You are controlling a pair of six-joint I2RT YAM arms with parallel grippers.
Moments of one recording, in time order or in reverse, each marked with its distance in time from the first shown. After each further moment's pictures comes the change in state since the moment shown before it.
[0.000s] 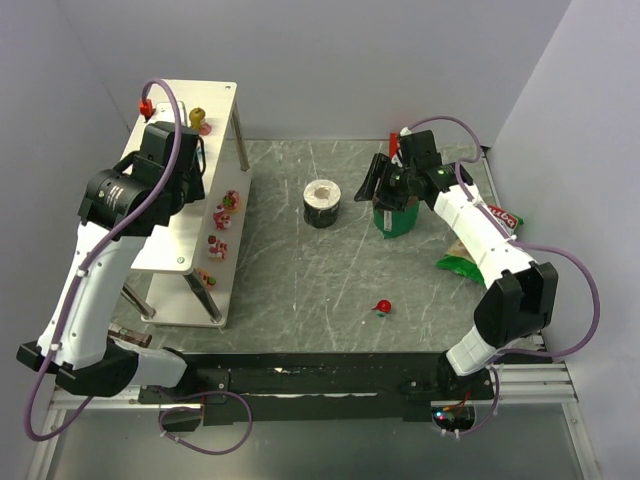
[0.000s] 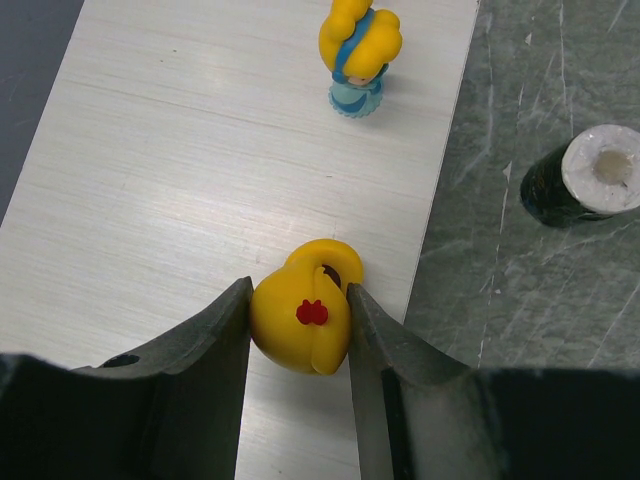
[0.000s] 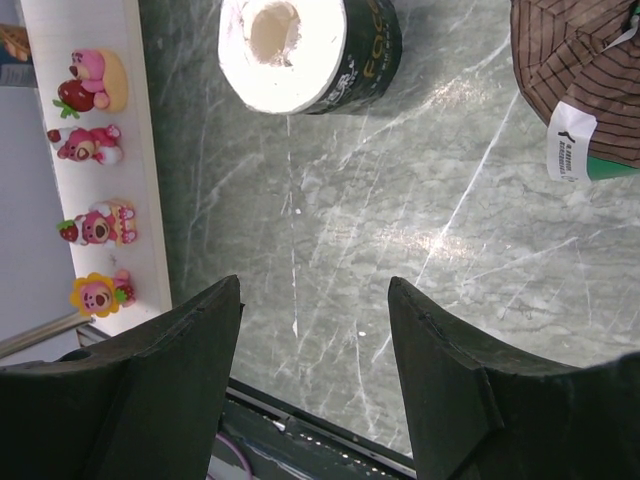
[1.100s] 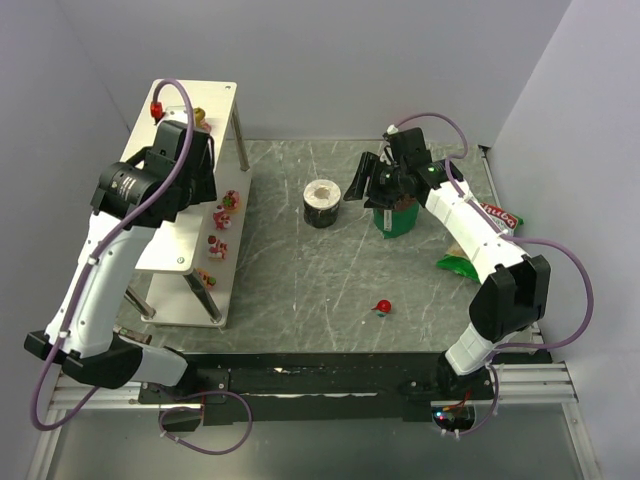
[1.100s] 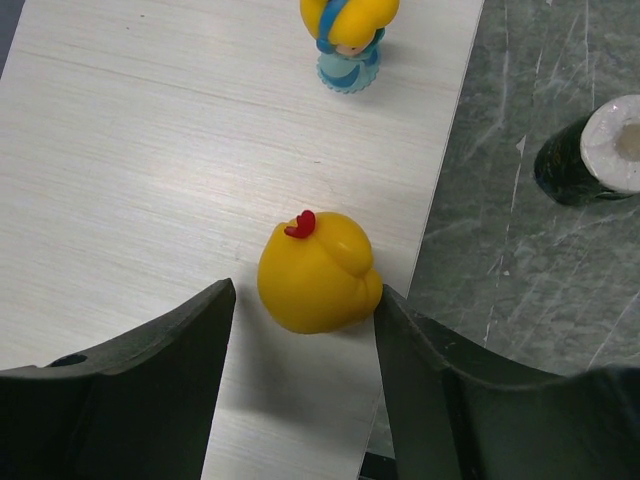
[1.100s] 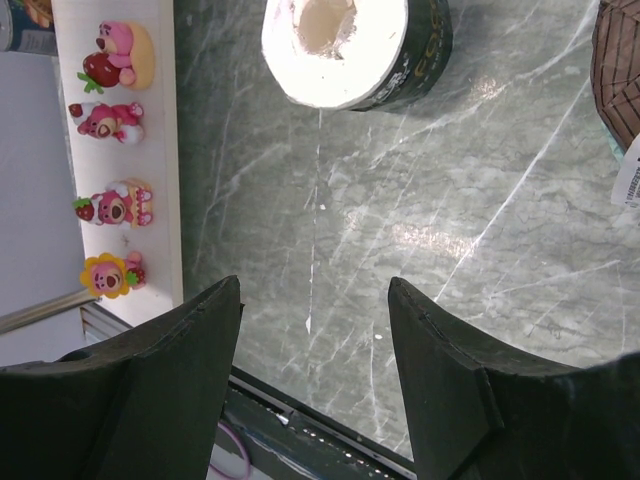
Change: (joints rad) left arm 0.000 0.039 0.002 -0.041 0.009 -0.029; right arm 0.039 0.044 0.043 0.016 -0.037 -0.015
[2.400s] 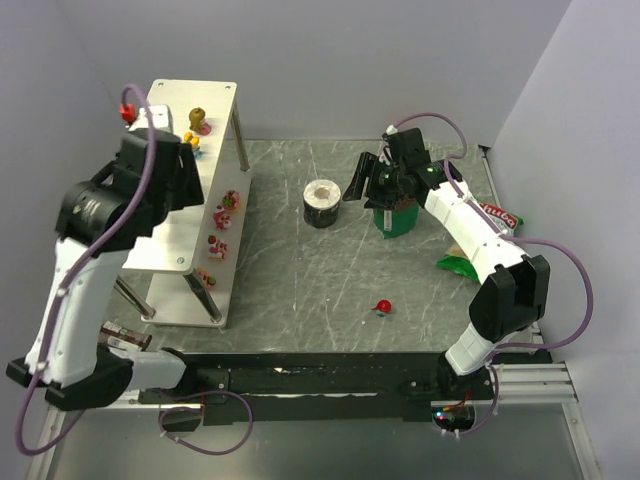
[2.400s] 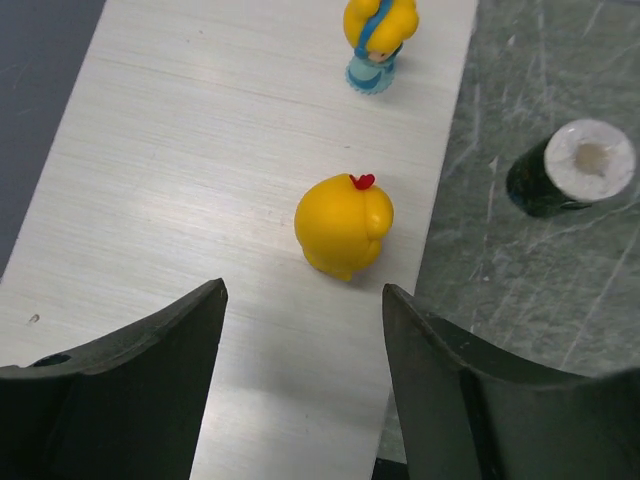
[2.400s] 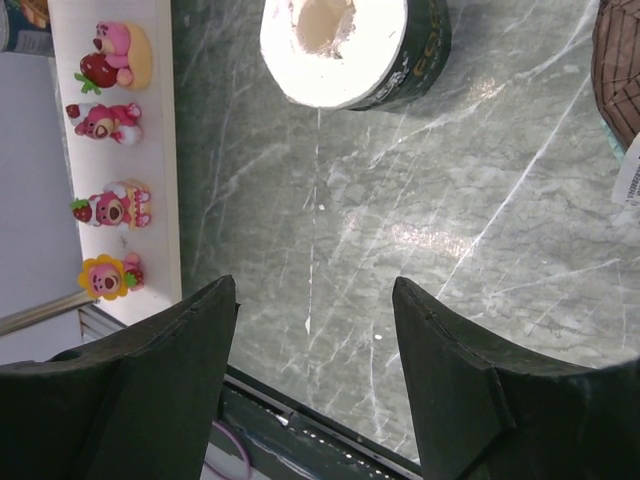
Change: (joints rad) left arm 0.001 -0.078 0.017 -0.022 -0.006 0.008; right arm 0.012 0.000 0.000 -0.001 0.012 0.004
